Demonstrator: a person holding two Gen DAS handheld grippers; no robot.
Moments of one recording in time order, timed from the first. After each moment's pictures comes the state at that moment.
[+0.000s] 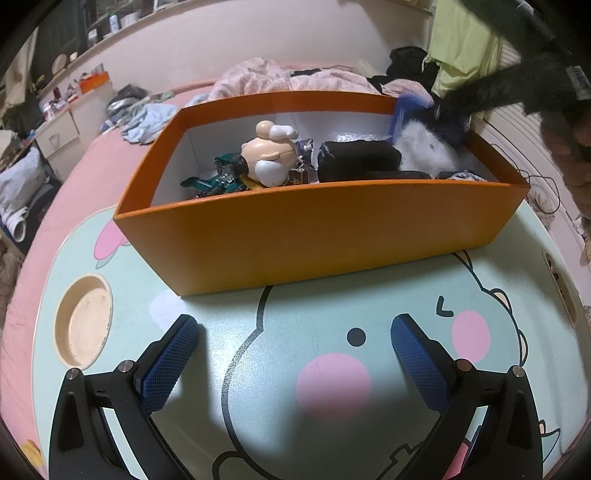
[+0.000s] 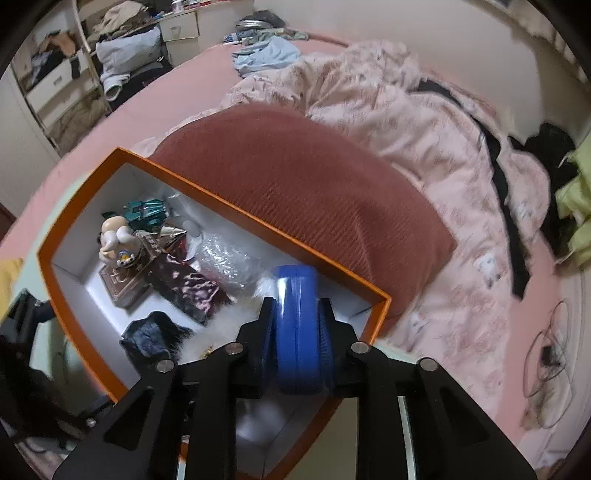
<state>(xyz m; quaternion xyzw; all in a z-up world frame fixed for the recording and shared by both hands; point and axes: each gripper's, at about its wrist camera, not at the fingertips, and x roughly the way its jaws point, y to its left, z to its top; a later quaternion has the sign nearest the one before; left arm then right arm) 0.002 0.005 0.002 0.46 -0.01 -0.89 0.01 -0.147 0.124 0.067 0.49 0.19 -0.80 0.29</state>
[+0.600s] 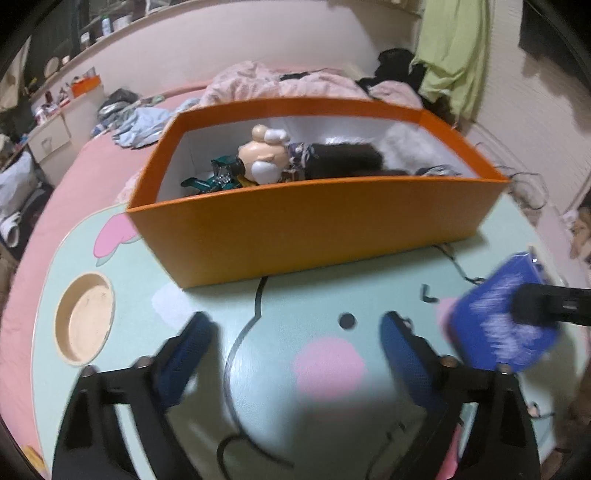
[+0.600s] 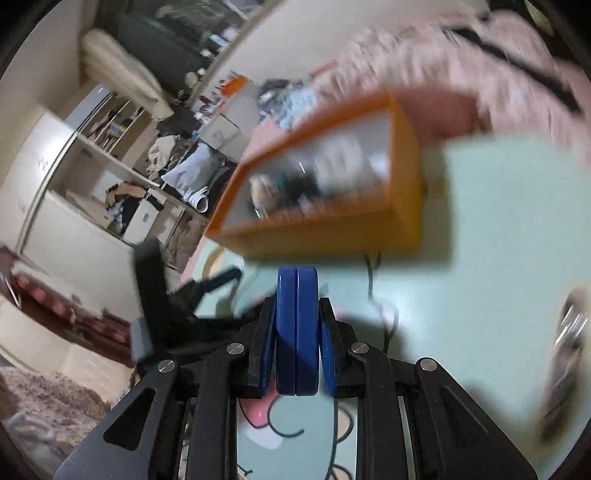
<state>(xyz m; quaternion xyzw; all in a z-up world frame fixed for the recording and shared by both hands) 0.016 -0.002 0.007 0.45 0.00 -0.89 -0.03 -0.030 0.215 0.030 0.51 -0.20 -0.74 0.40</state>
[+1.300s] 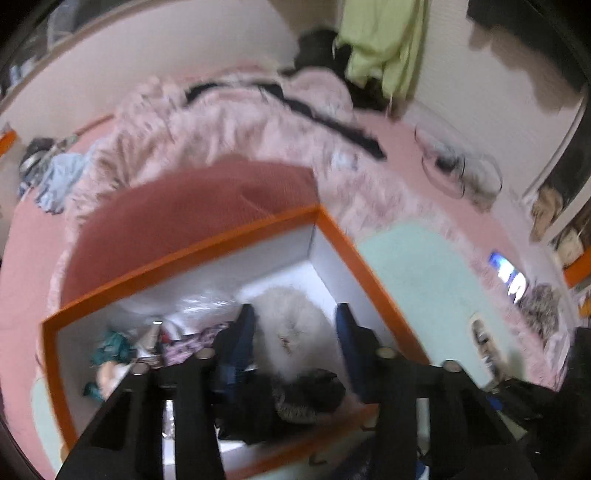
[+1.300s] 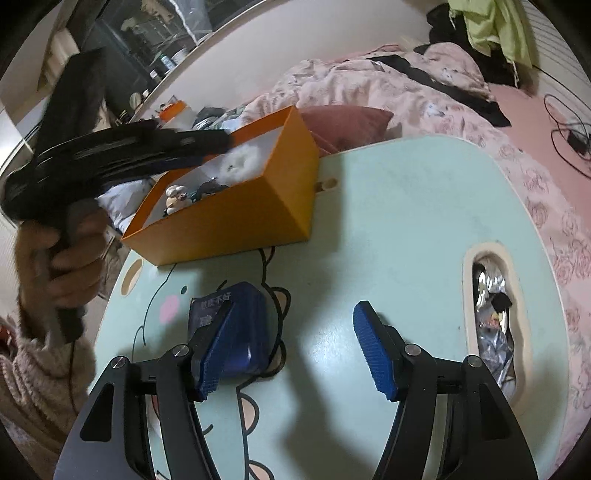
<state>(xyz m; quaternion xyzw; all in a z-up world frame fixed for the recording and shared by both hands) -0.122 0.096 0.056 0.50 -0.05 -0.85 -0.15 -0.036 0.245 0.019 0.46 -0.13 -0.84 0.27</state>
